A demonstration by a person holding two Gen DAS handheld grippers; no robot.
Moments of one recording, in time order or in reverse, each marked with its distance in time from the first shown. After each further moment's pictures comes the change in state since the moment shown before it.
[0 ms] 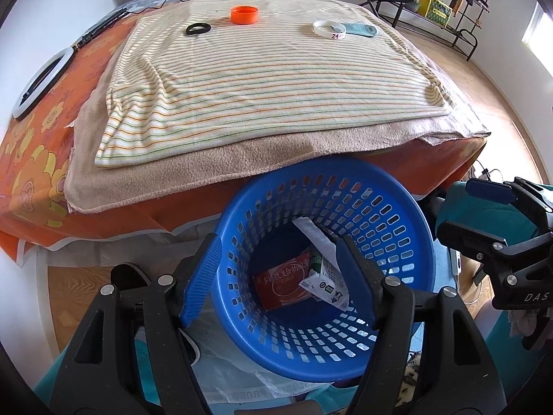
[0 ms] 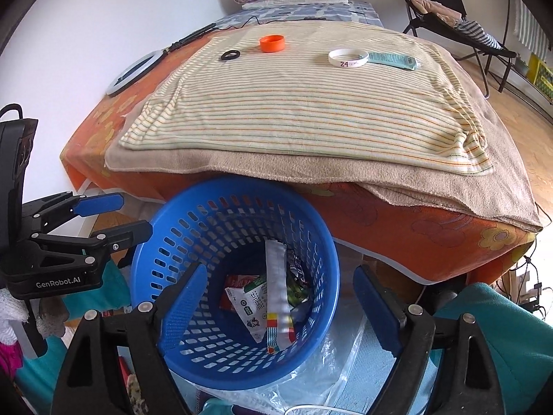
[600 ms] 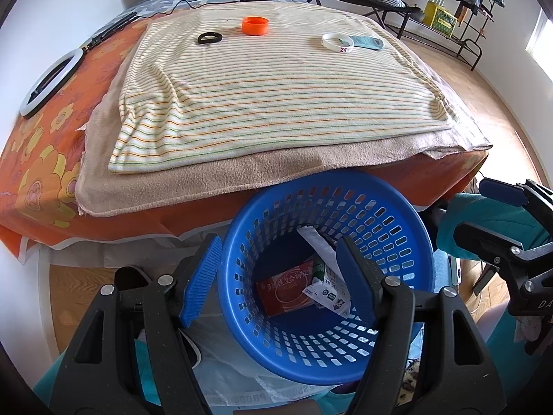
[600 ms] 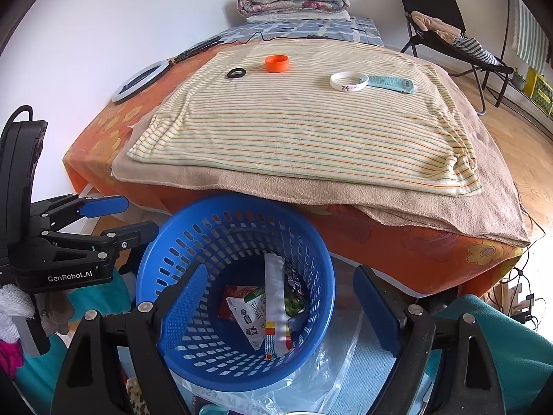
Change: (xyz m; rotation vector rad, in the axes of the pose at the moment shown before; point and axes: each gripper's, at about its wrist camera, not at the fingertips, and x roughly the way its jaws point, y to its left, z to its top) left arm -0.009 0.005 0.003 -0.029 -0.033 0.013; right arm -0.021 0.006 0.005 -0.030 -0.063 -0.016
